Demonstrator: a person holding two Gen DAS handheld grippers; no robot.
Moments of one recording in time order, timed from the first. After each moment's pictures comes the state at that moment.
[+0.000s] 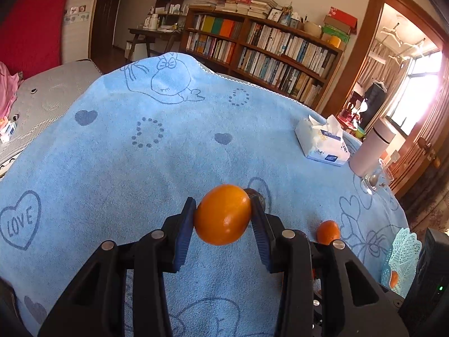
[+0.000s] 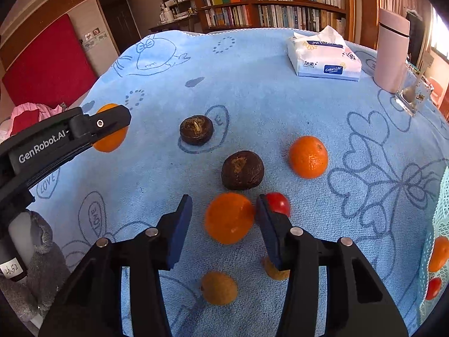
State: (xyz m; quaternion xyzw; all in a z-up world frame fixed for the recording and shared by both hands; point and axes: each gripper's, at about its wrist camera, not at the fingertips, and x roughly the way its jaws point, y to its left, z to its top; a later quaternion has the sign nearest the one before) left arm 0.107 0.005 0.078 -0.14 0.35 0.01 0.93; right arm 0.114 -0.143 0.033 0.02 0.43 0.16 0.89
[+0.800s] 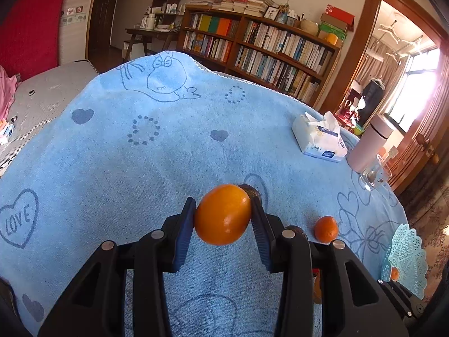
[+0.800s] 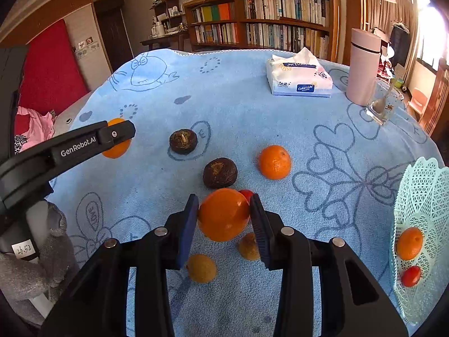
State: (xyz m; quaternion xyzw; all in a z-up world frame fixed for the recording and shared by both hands) left arm 0.104 0.000 0.076 -0.14 0.35 0.00 0.93; right arm 0.081 -0.170 0.059 0.02 0.39 0.12 0.91
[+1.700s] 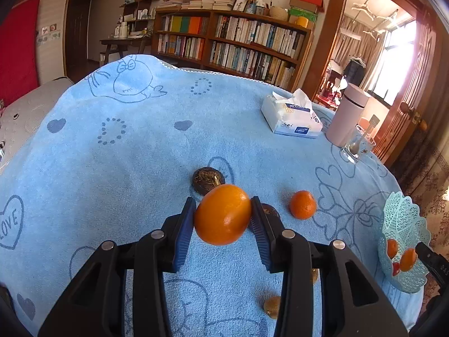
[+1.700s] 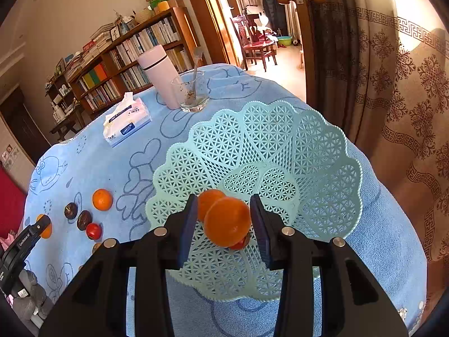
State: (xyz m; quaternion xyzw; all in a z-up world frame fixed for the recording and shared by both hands) left arm 0.091 -0.046 0.073 -0.08 0.35 -0.05 0.93; right arm 0.000 -0.380 0.065 0.21 0.34 -0.13 0.91
